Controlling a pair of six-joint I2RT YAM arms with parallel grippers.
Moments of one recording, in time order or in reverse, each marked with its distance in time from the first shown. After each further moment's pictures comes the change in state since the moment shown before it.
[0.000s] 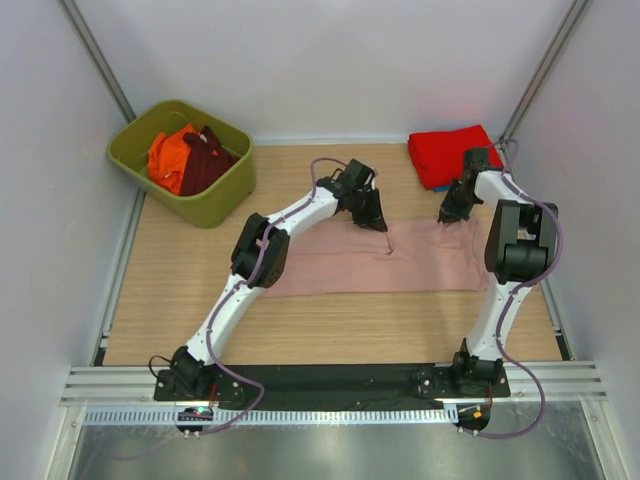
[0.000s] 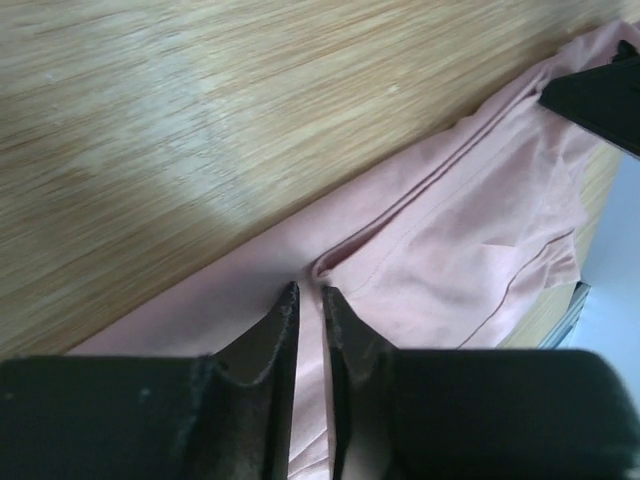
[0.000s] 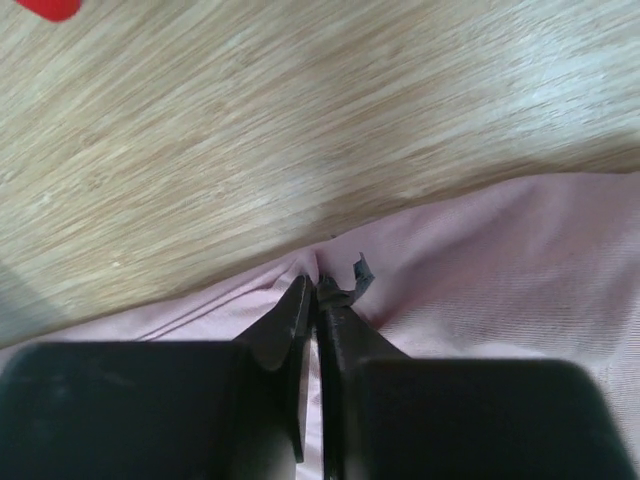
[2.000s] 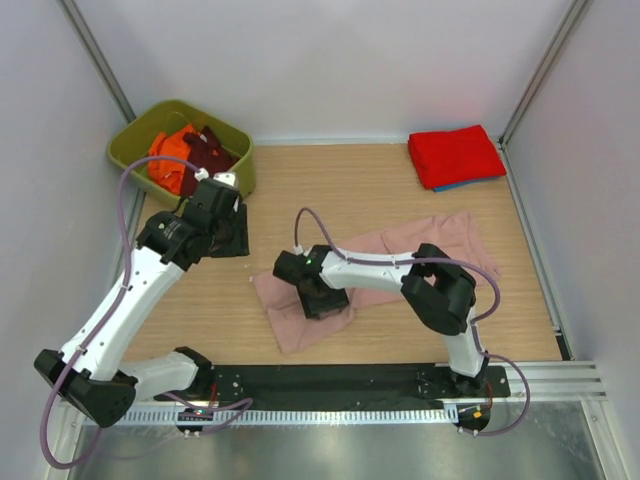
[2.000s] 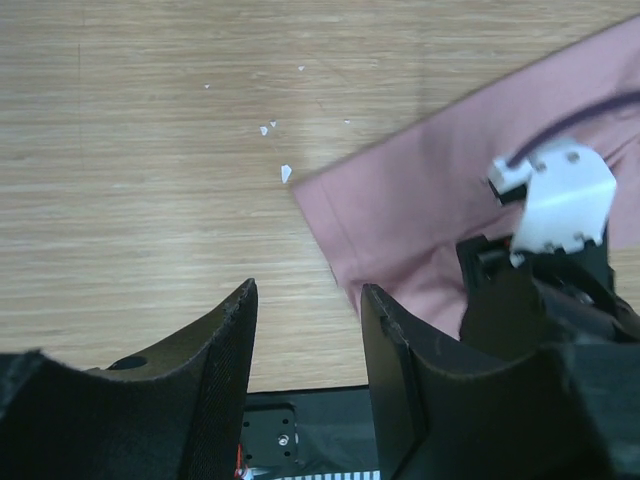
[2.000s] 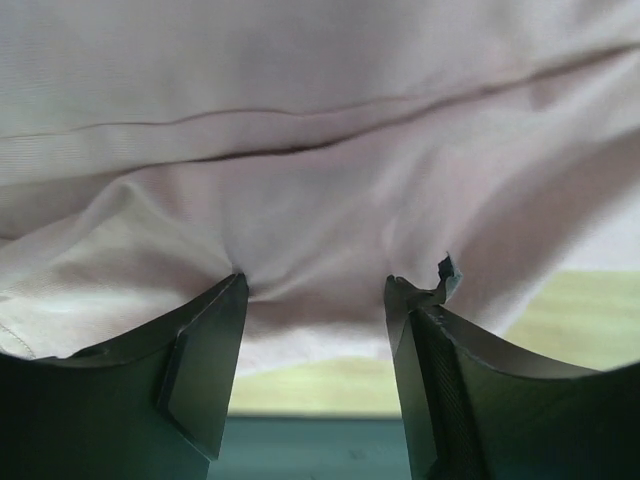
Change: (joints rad) left arm 0.165 -1.463 -0.965 -0.550 -0.645 0.274; right arm 1.189 -0.018 -0.029 -0.298 0.336 0.374
